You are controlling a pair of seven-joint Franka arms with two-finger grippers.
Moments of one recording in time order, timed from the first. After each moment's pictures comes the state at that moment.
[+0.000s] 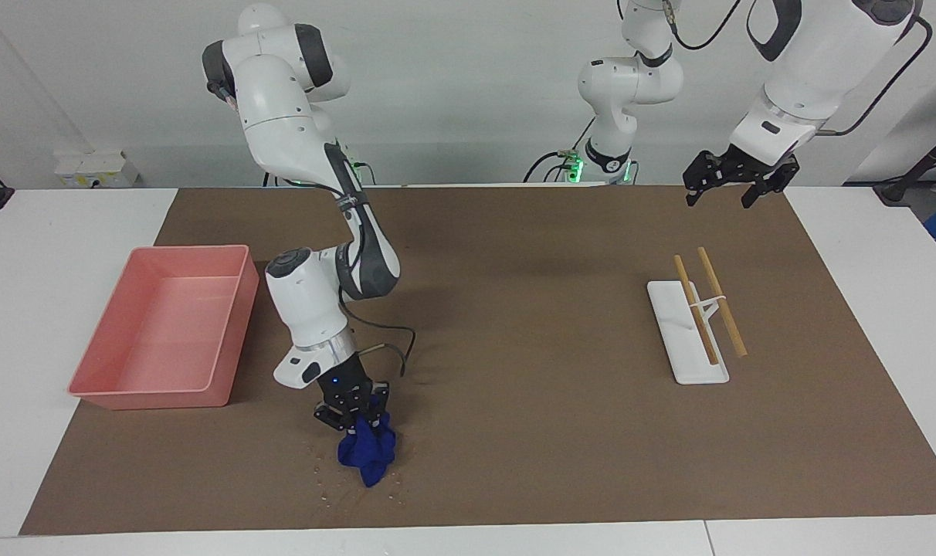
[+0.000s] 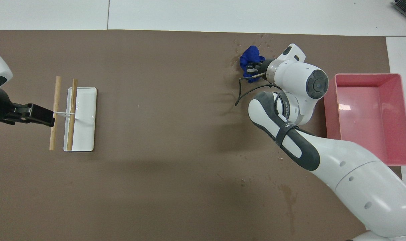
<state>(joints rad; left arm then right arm) -0.07 -0.03 -0.02 -1.62 -0.02 1.50 0.02 0.15 0.67 0.11 -1.64 0.25 2.86 -0.20</state>
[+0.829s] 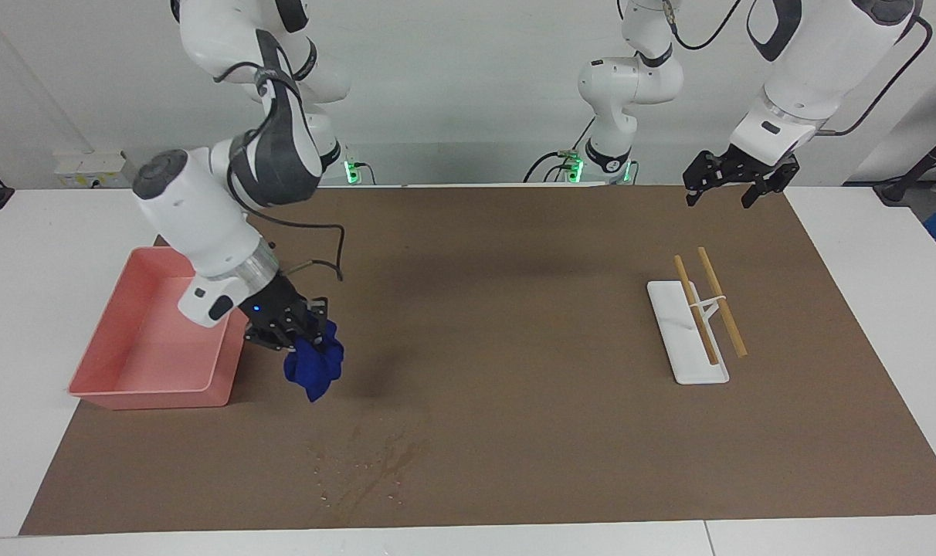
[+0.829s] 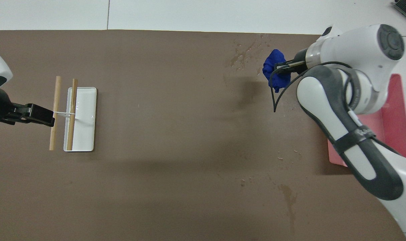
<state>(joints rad) -0.07 -0.03 -0.02 -1.62 -0.02 1.50 0.02 -0.01 0.31 0.10 -1.52 0.24 1.98 -0.16</state>
